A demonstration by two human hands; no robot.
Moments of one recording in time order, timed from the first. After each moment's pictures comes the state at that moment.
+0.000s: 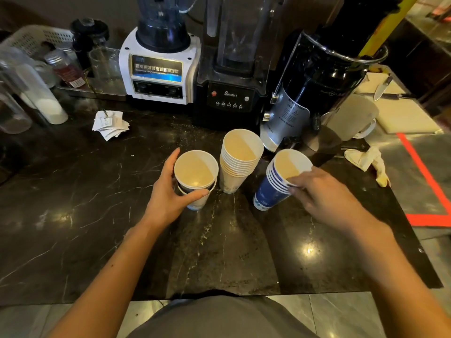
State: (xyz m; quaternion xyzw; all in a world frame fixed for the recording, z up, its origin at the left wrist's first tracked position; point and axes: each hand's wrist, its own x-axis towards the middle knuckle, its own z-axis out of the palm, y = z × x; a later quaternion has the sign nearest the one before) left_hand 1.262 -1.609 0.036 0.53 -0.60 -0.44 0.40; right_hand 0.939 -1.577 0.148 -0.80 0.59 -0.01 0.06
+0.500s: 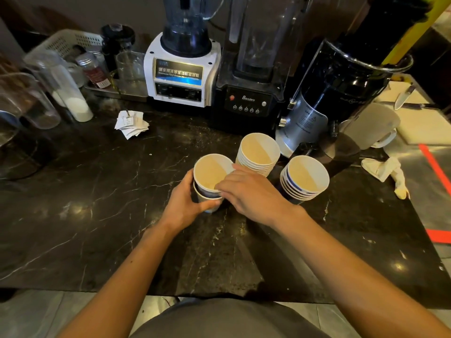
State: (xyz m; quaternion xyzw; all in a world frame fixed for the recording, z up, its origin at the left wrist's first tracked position) left_hand 1.262 -1.600 0.027 0.54 -0.58 -0.49 0.36; right_hand 1.067 -1.610 0.116 -0.92 0.38 -0.06 0.09
